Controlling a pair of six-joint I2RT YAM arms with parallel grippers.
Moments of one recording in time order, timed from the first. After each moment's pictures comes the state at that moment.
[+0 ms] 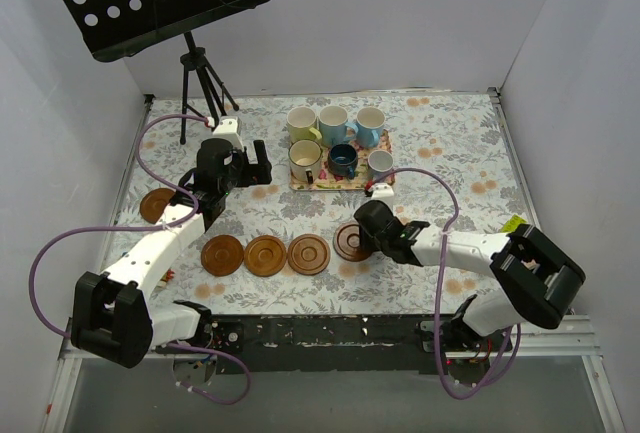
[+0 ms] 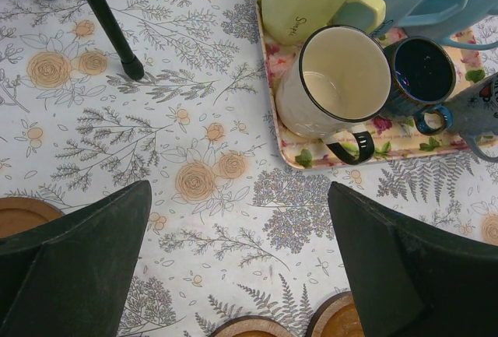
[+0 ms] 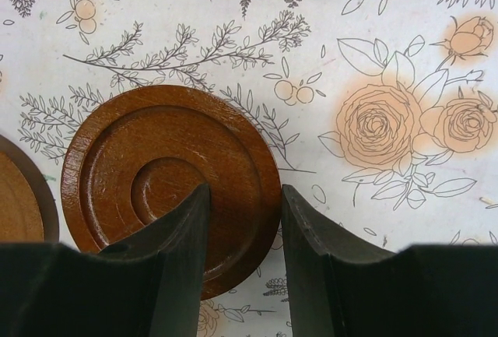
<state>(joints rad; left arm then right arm) -0.33 1.21 0.85 -0.08 -0.08 -0.28 0.89 1.44 0.63 -0.13 0.39 0.59</state>
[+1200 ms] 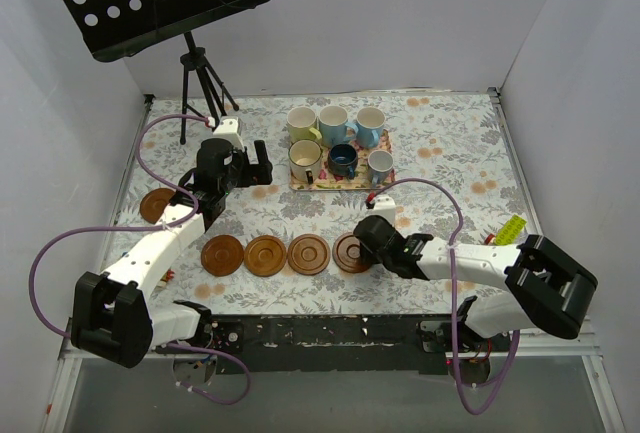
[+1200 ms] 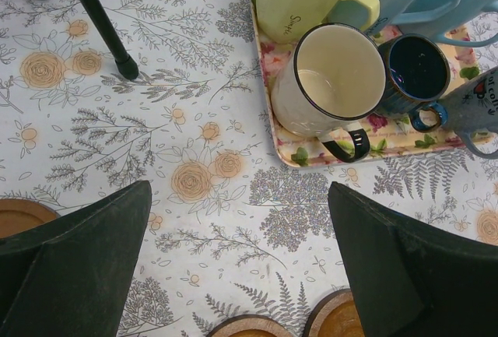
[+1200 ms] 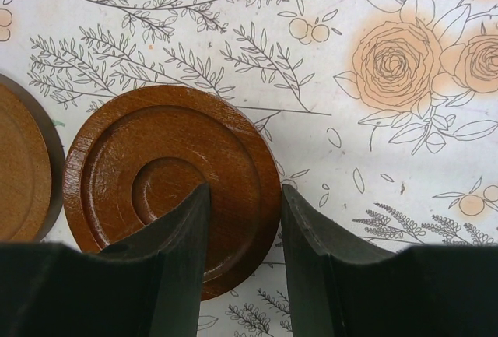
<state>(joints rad) -0.33 1.21 0.85 -0.08 -0.07 -0.28 0.99 1.36 0.56 -0.15 0.44 0.68</state>
